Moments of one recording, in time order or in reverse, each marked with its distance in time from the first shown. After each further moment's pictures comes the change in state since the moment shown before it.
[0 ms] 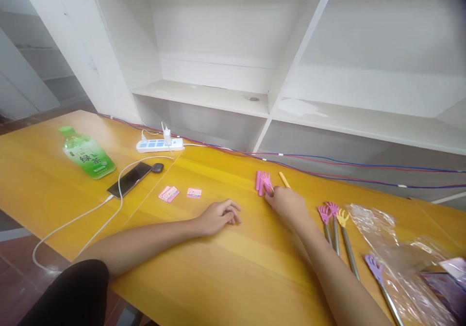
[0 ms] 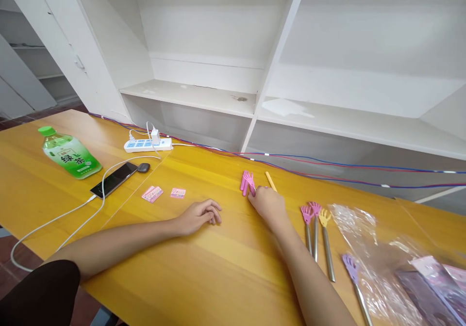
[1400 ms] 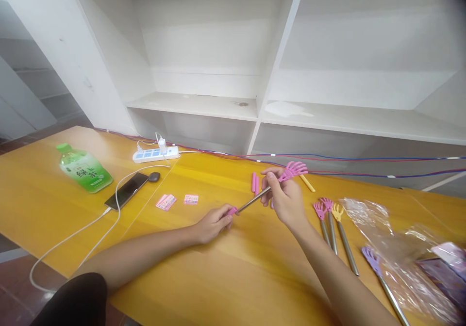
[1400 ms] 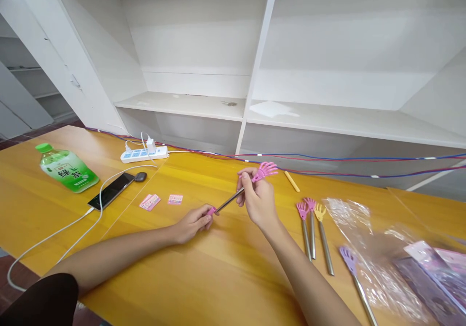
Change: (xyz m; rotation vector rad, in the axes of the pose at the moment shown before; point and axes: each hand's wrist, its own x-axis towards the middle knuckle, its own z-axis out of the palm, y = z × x) left_hand -0.009 0.025 -0.002 0.142 -0.070 0.067; right_hand -0.065 -0.043 -0.054 1.361 0.304 -0.379
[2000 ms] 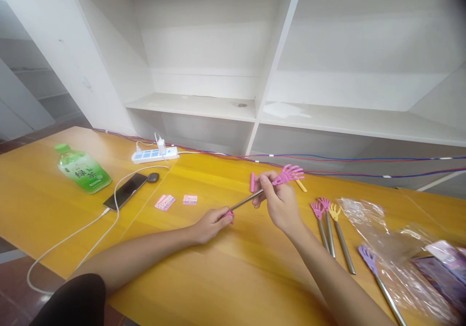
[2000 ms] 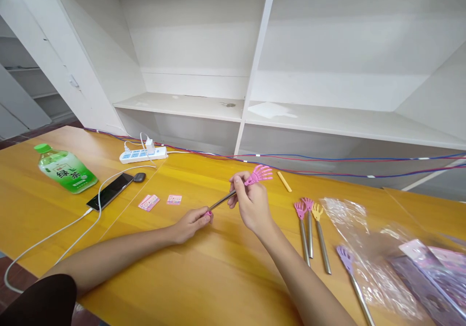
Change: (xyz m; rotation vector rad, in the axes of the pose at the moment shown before) left_hand 0.000 0.004 -0.003 0.054 0.012 0.002; right_hand -0.008 -0.009 0.007 -0.024 -0.073 -0.022
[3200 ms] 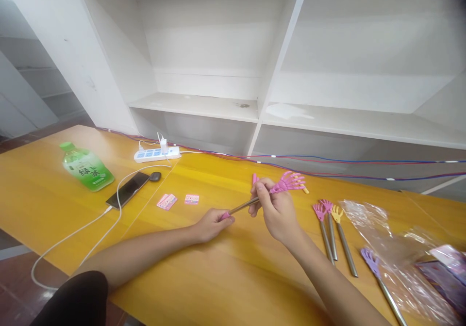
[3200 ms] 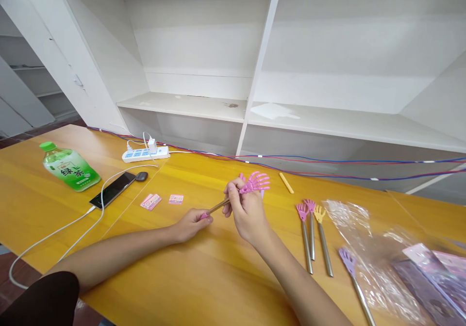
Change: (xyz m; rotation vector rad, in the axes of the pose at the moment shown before) left_hand 0.000 -0.002 0.004 -0.046 0.038 -0.149; right_hand -0.017 -0.008 0.011 -0.150 -0.094 -0.072
